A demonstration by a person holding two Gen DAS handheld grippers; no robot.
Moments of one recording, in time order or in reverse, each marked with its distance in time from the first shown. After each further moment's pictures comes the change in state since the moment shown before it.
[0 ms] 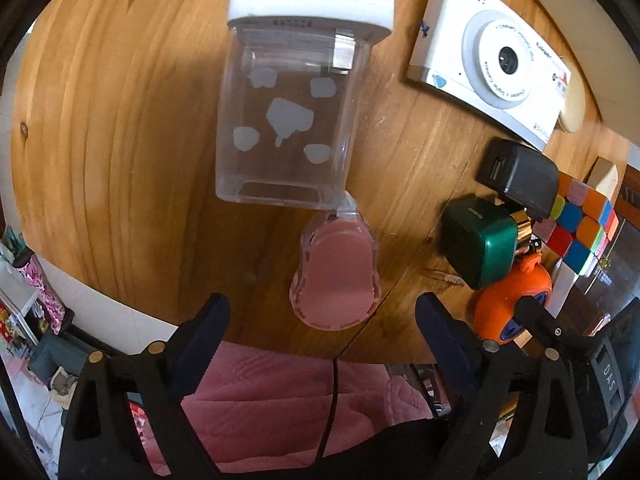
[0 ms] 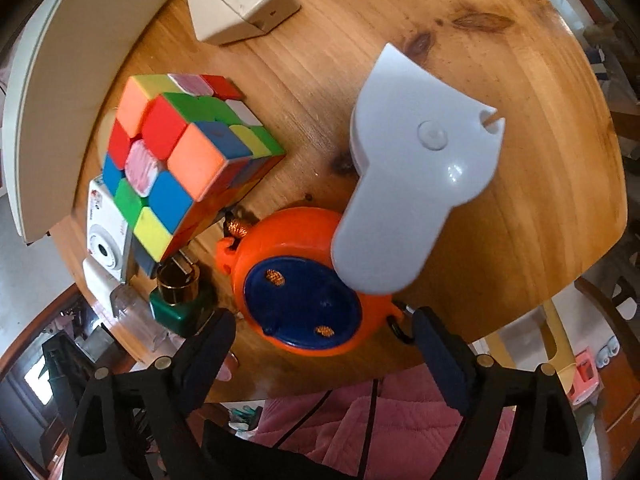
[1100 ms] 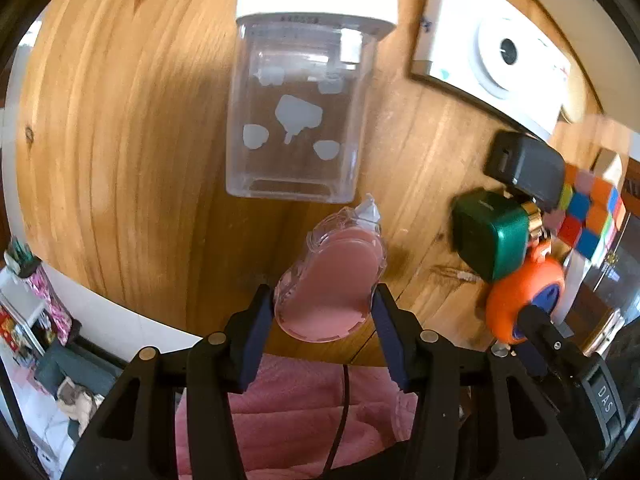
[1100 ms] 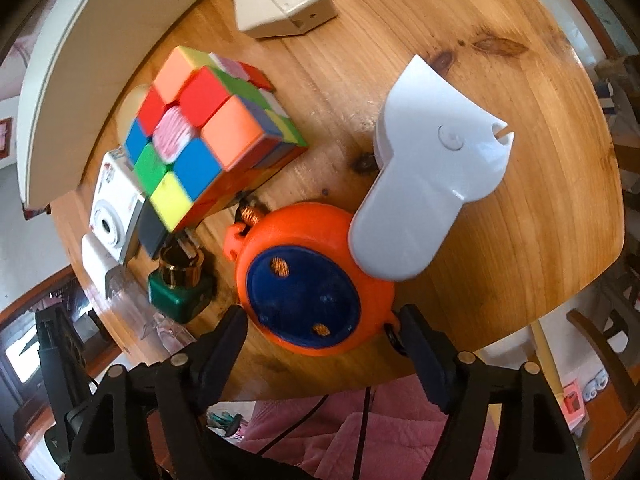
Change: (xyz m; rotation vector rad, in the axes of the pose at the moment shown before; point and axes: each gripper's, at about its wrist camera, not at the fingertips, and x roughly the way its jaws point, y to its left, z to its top) left arm 0.016 -0.009 -0.016 0.033 -0.060 0.030; right arm -0.004 0.024 -0.028 -0.113 -0.079 0.009
